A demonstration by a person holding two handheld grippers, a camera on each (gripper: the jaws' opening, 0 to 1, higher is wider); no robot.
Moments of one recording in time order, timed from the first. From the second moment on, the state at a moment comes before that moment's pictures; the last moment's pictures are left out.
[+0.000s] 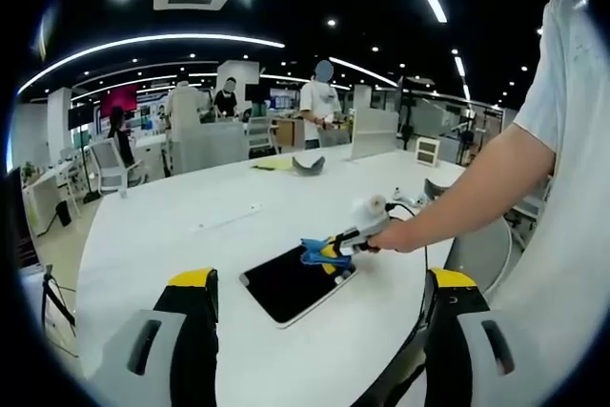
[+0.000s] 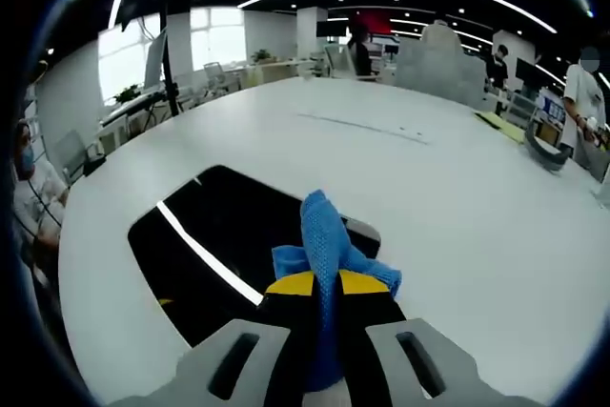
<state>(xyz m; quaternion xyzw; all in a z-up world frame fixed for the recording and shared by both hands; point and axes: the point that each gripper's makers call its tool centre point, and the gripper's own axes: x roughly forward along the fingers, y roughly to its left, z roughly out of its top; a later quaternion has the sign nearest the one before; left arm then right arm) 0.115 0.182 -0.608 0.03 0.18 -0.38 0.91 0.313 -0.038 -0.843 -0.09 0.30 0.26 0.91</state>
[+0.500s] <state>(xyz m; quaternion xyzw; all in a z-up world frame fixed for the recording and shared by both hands) 0.116 0.185 -0.607 0.03 0.18 -0.37 0.91 0.310 -0.044 -0.844 -0.09 0.31 0.25 0.91</state>
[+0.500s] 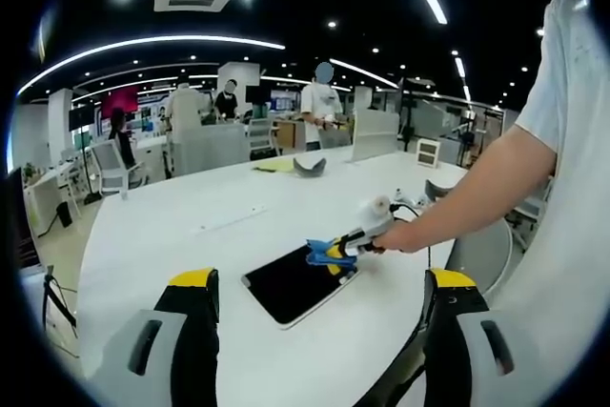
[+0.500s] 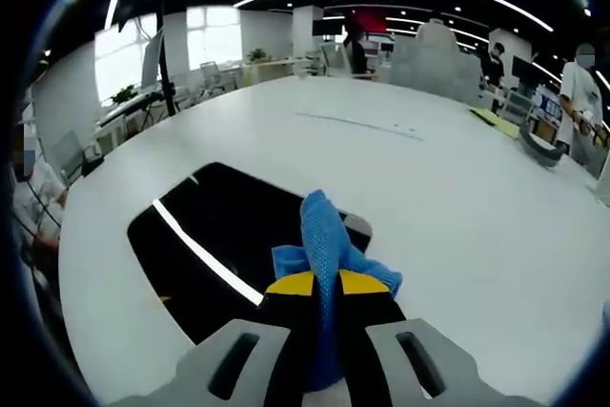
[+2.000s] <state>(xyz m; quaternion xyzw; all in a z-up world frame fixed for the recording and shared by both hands) 0.119 0.202 -0.603 0.03 0.16 -0.38 0.91 0.298 -0.040 -0.844 -0.08 0.33 0.21 0.92</state>
